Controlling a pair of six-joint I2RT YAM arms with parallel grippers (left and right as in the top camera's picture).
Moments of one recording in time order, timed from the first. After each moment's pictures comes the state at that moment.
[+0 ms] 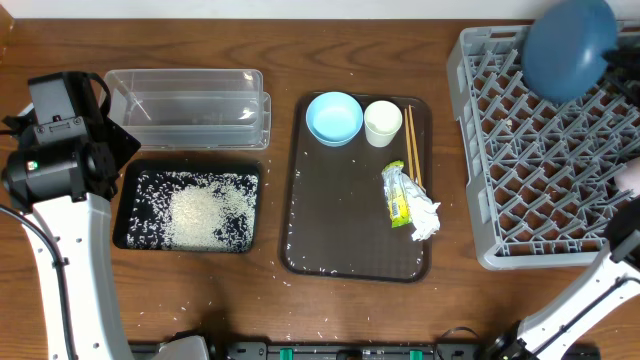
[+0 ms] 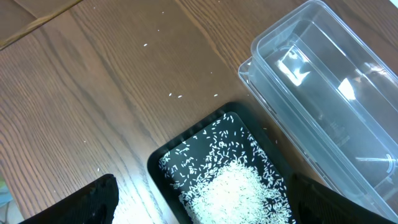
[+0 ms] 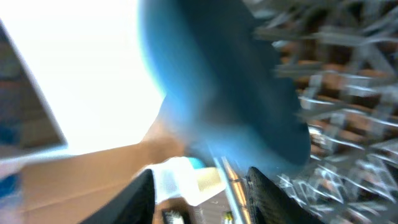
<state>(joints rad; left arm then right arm) 0.25 1.33 1.47 -1.18 -0.37 -0.59 -0.67 2.29 2.37 -1.30 -0.99 0.26</state>
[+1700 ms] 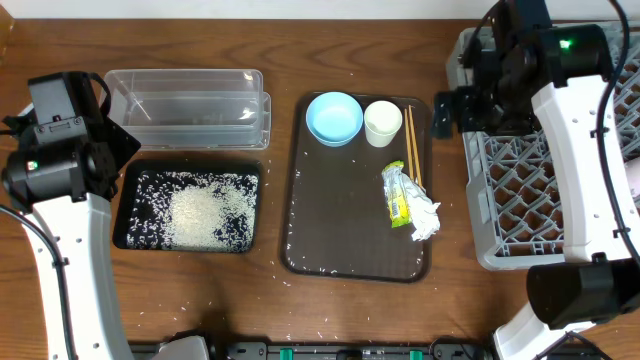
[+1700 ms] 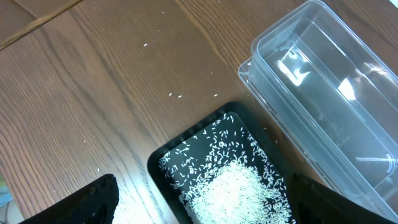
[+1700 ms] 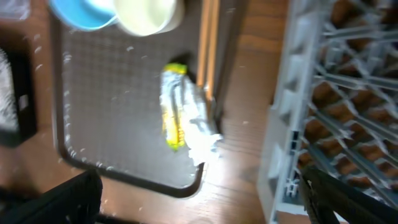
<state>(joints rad) 0.25 1.33 1.47 -1.18 -0.37 -0.59 0.13 1.83 2.01 -1.55 -0.14 0.11</state>
